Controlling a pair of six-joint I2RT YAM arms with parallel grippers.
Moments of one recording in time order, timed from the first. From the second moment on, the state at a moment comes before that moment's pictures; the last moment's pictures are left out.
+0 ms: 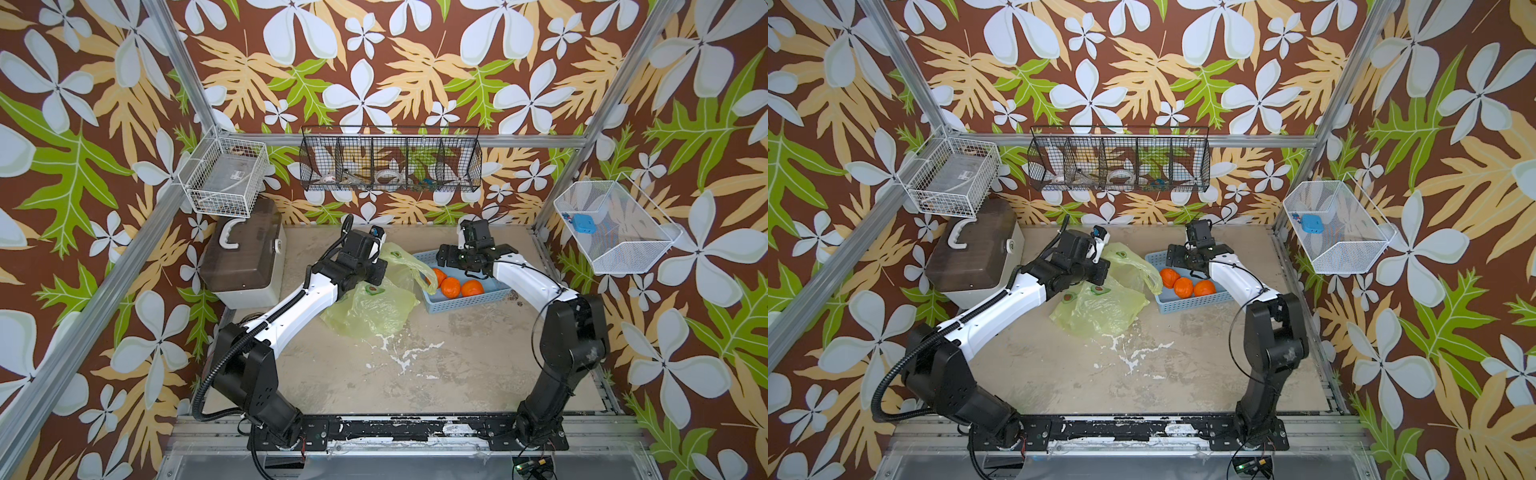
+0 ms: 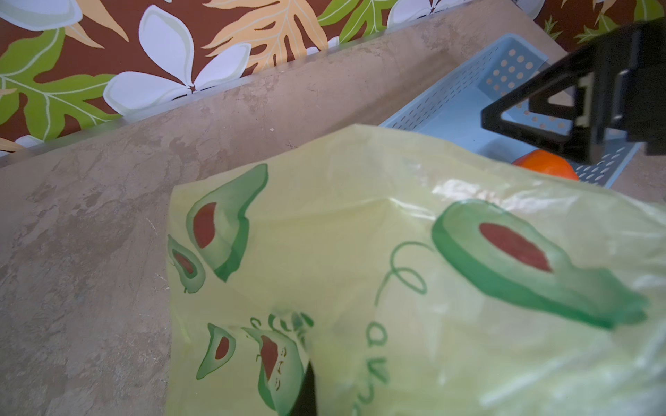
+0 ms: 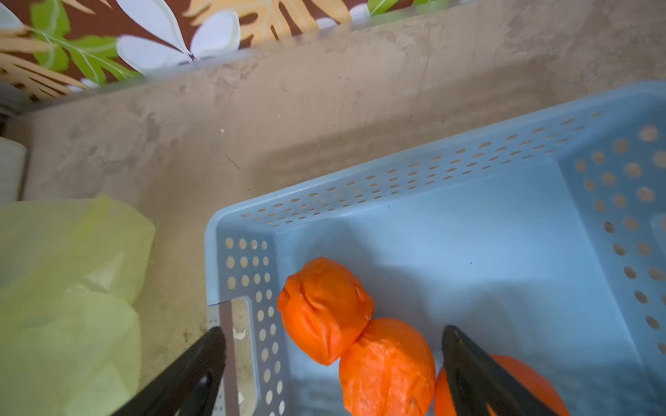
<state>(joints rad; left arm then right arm) -0.52 1.58 1.33 -0.47 -0.01 -0.09 0.30 1.87 1.49 -0.49 -0.03 0.35</state>
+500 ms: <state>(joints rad) -0.52 1.57 1.33 -0.50 0.05 -0.10 0.35 2.08 1.56 -0.53 -0.01 0.28</state>
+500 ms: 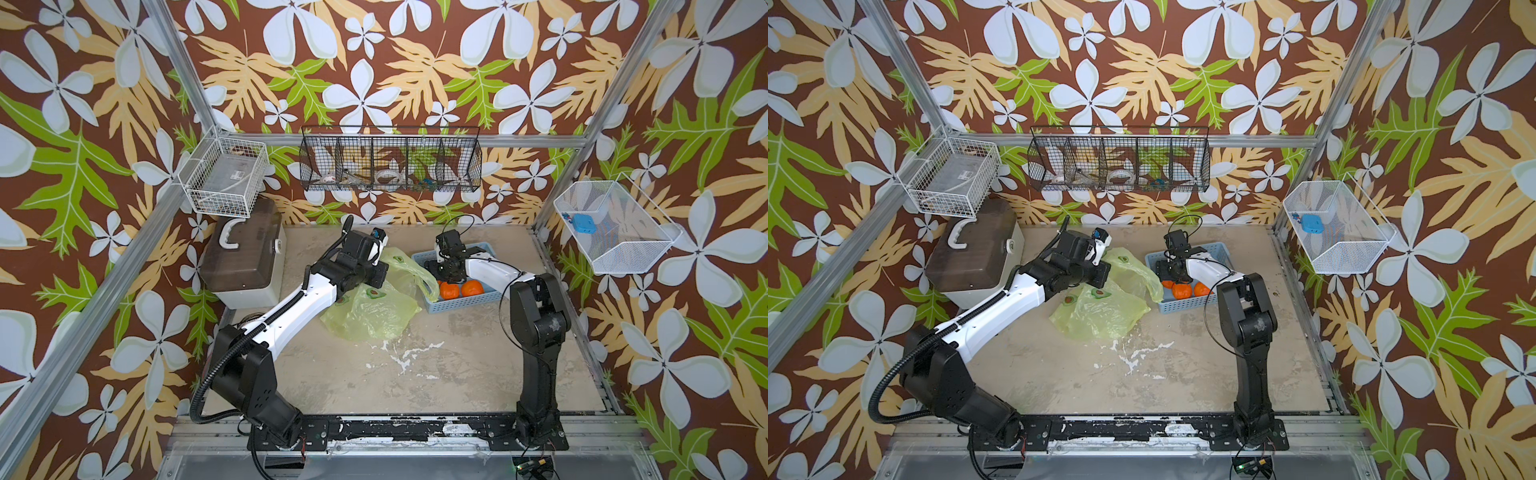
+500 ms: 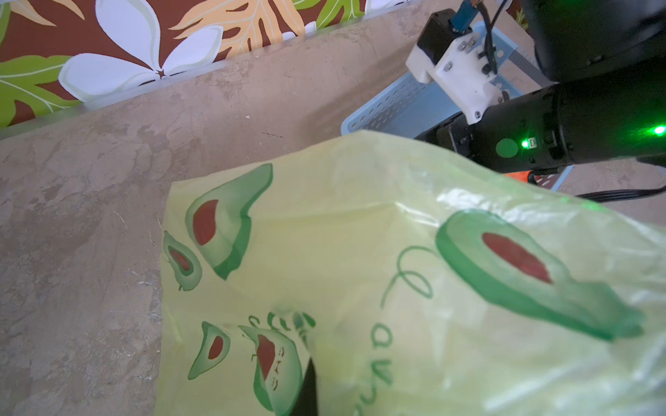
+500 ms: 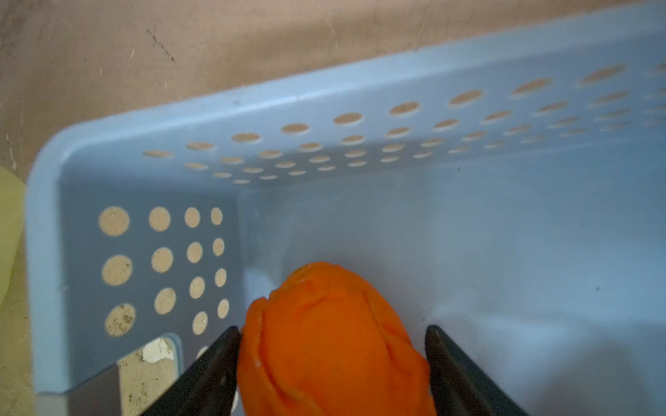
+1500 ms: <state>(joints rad) -0.52 1.60 1.32 -0.49 0.15 -0.12 0.62 1.34 1.01 -0.19 -0.24 0.53</state>
